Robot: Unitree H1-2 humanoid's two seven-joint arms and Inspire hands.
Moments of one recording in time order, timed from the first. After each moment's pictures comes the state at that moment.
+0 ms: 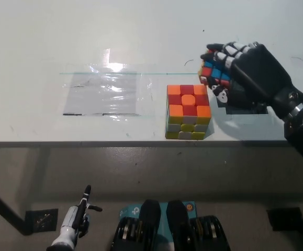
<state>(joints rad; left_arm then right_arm) -0.49 0.11 0.00 1.39 0.03 -0.44 0.13 -0.74 -0.48 0.41 0.20 -0.88 -0.27 -0.08</state>
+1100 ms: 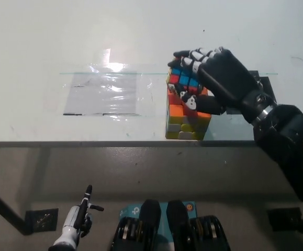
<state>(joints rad) -0.50 0.11 0.01 1.39 0.03 -0.44 0.13 -0.72 -0.35 0.39 0.21 -0.86 -0.27 0.01</state>
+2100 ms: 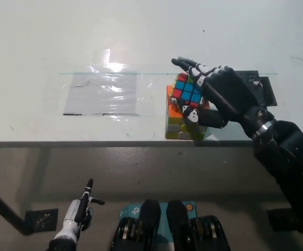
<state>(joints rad) -0.52 0.11 0.01 1.39 0.03 -0.44 0.13 -0.66 -0.31 0.36 0.18 -0.82 -0.23 0.06</state>
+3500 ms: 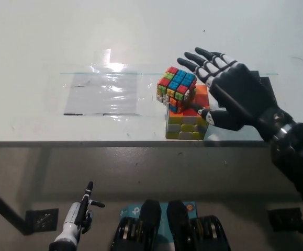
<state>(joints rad) -0.51 0.10 0.02 1.40 0.03 -0.44 0.13 -0.58 -0.41 0.33 -0.12 -0.87 -0.16 0.19</state>
